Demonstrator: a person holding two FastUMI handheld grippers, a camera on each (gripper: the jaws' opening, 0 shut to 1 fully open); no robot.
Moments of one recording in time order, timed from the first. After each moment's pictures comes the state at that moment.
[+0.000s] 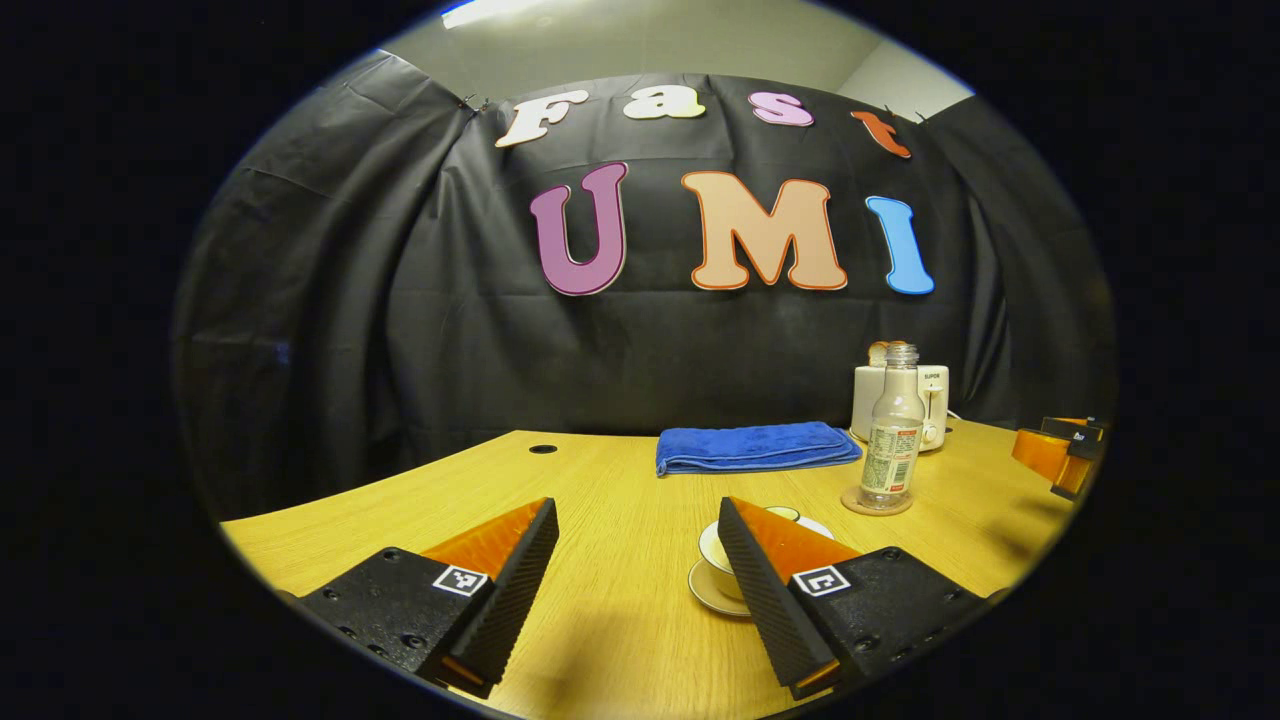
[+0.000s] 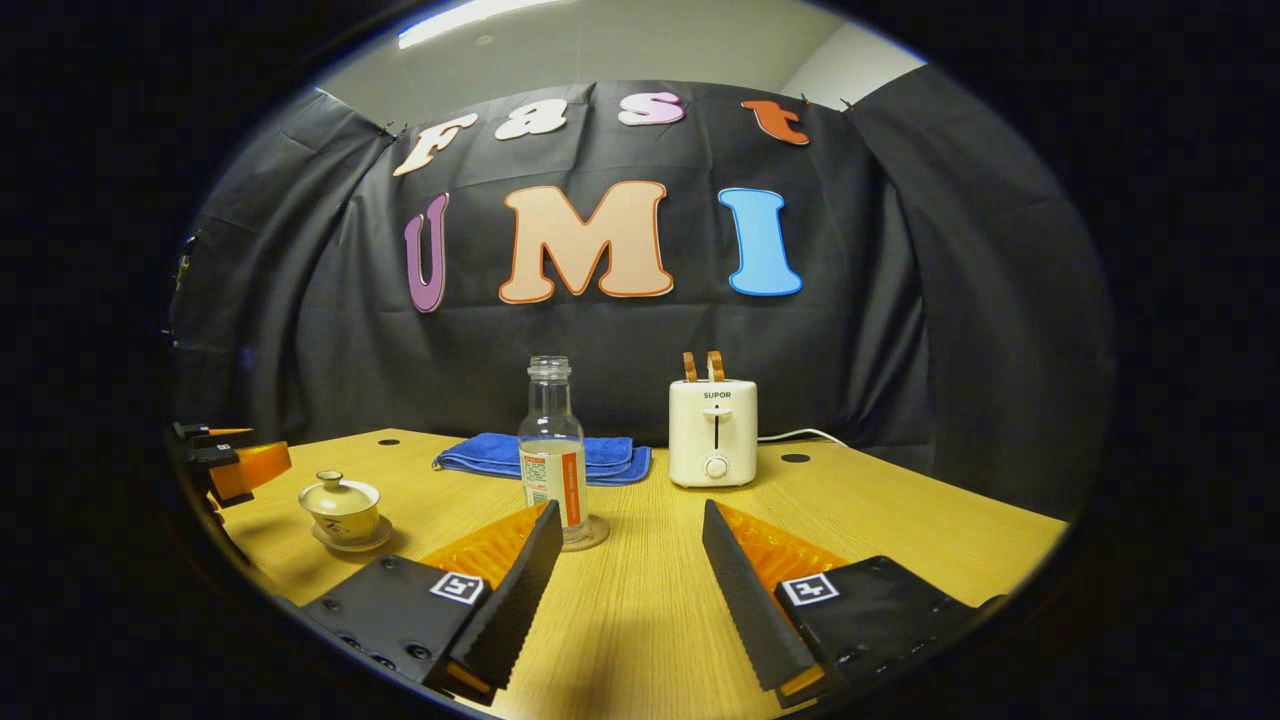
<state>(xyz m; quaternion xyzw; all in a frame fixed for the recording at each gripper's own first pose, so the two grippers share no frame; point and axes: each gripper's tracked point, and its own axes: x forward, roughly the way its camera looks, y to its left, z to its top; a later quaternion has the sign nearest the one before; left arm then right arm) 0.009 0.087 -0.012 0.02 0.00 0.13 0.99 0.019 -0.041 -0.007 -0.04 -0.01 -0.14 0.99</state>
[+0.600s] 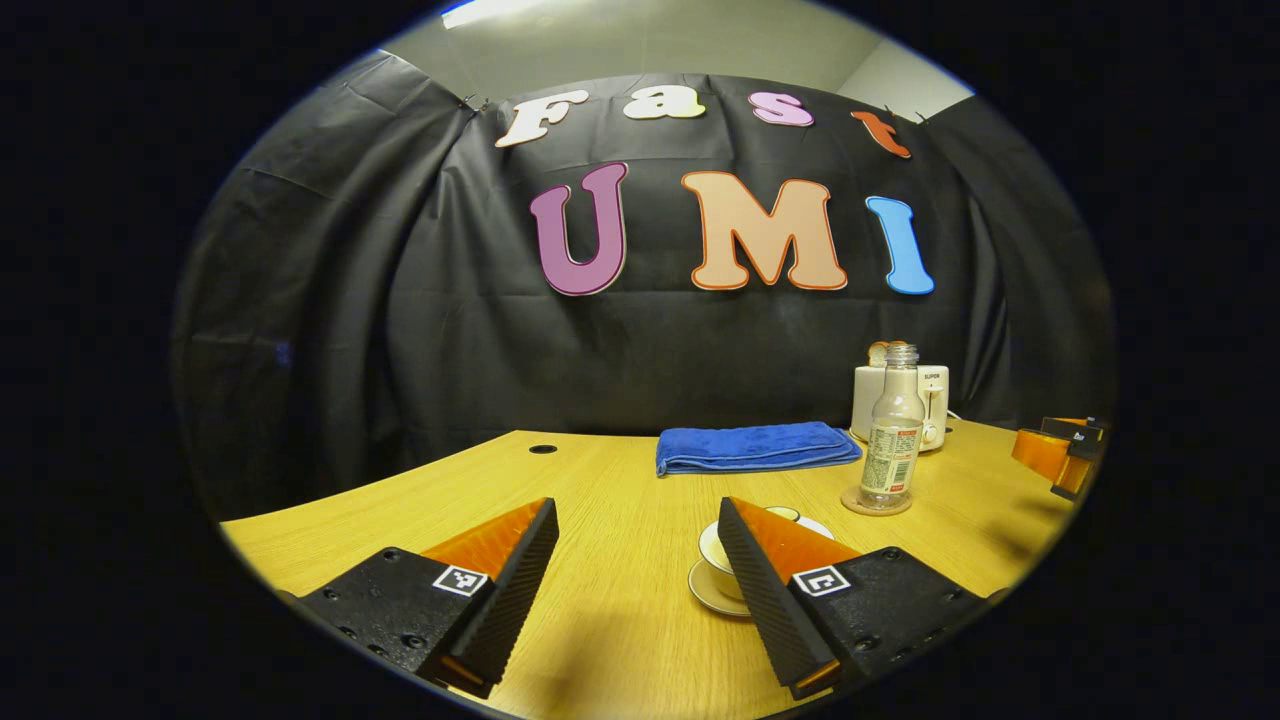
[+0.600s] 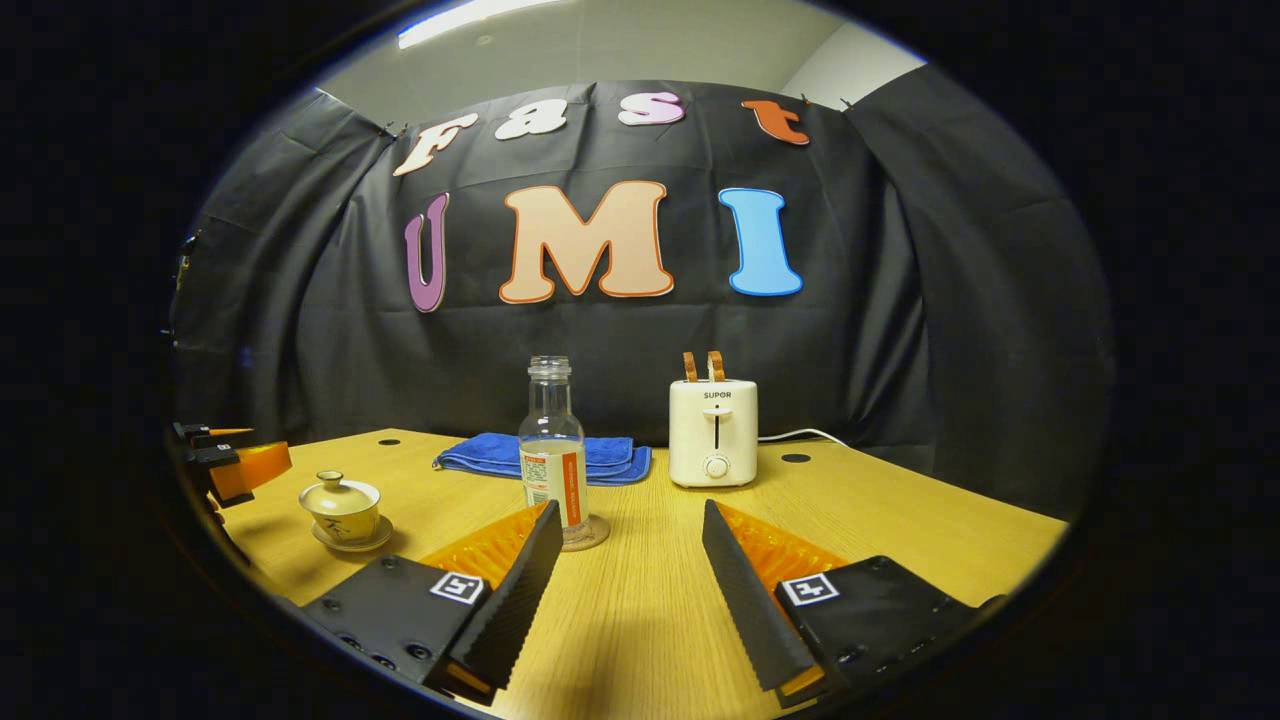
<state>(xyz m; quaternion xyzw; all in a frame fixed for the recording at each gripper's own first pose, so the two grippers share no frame) 0.010 0.087 -0.013 0.02 0.00 0.13 0.99 0.019 -0.041 -0.007 -0.04 -0.01 -0.14 0.99</state>
